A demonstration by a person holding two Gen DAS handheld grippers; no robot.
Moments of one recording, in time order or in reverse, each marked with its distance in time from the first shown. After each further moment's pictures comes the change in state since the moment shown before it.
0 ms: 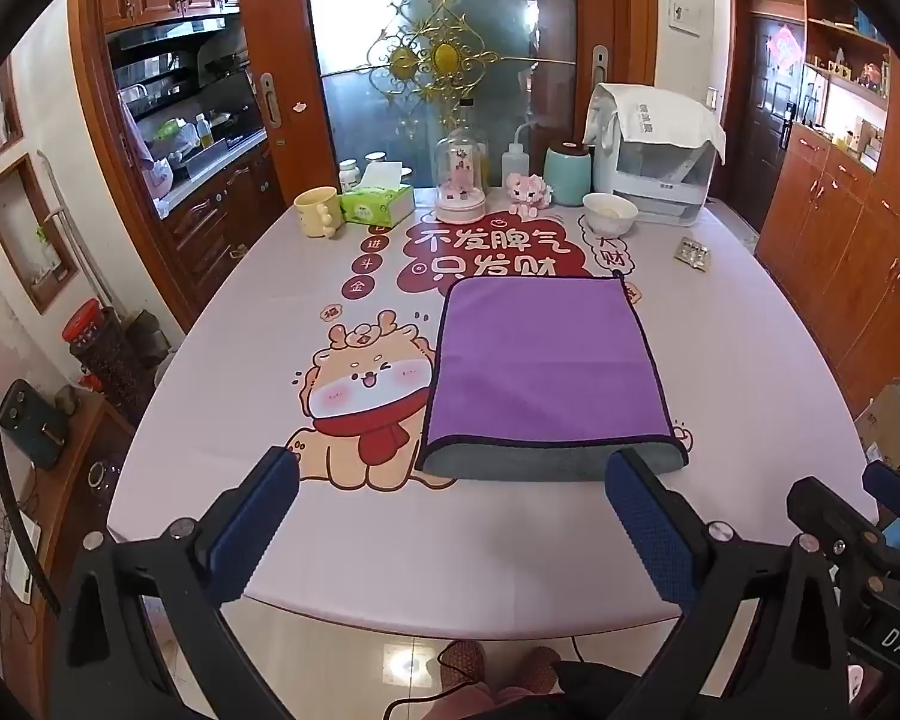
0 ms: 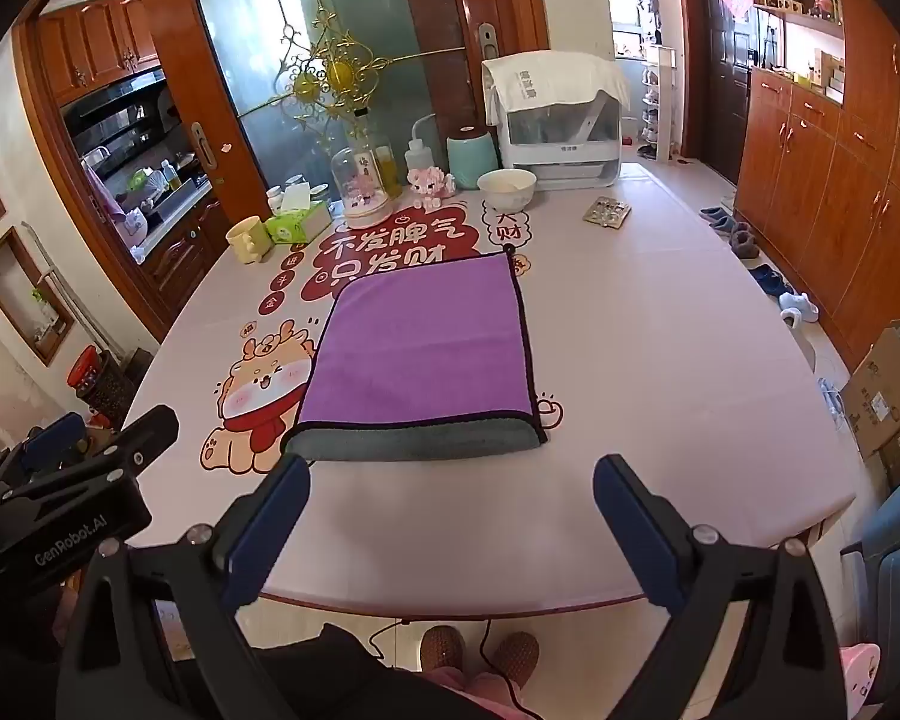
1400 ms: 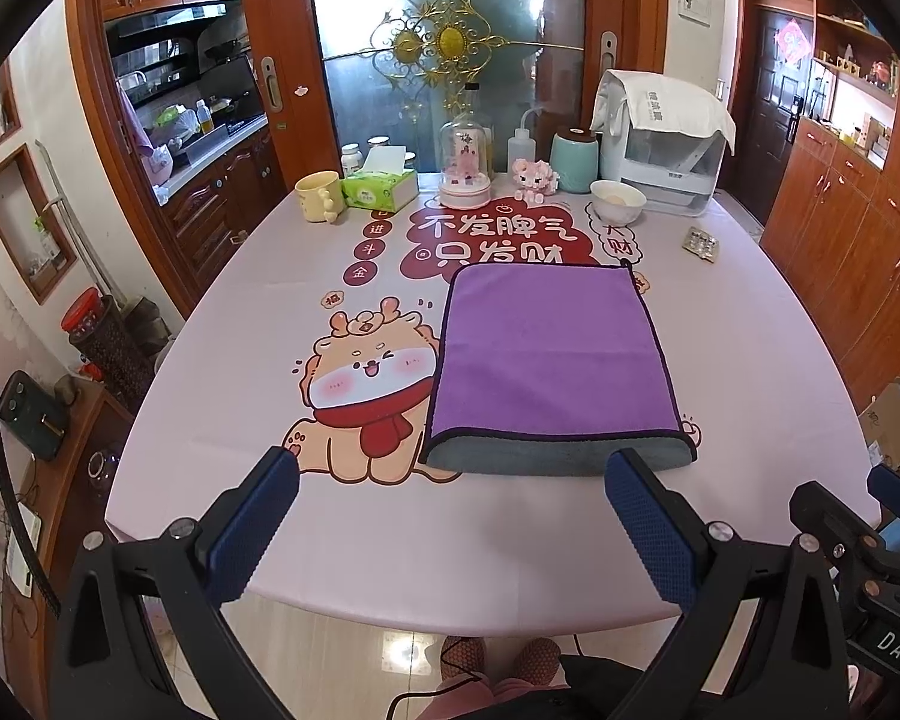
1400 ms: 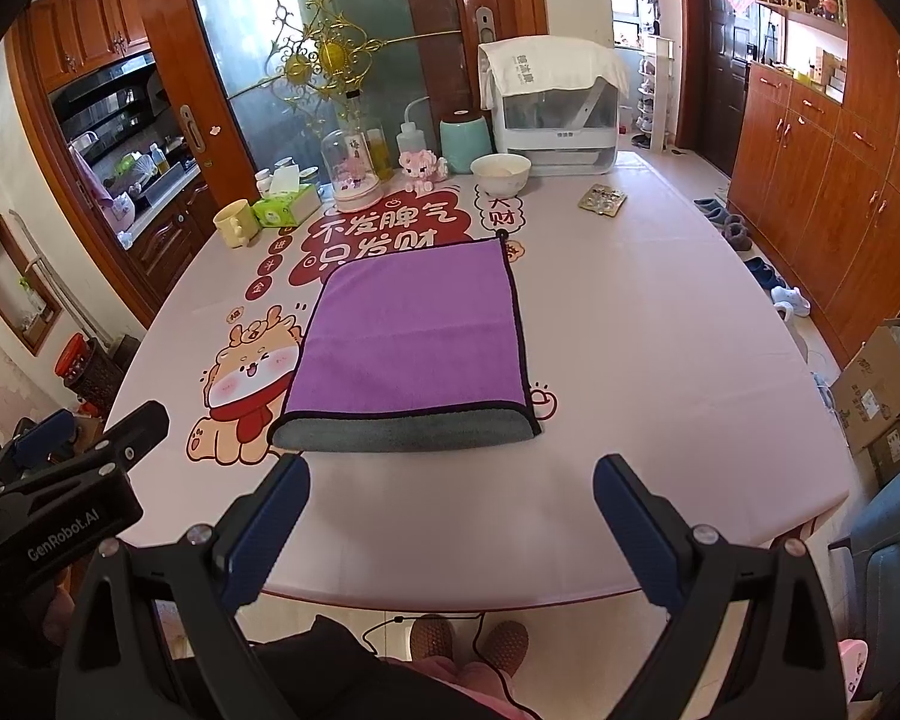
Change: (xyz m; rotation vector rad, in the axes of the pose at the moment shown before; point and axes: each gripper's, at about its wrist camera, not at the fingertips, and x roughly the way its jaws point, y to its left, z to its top) left arm 0.010 0.012 0.001 -0.015 0.042 -0.005; right arm 0.005 0.011 0.003 -0.016 0.043 -0.038
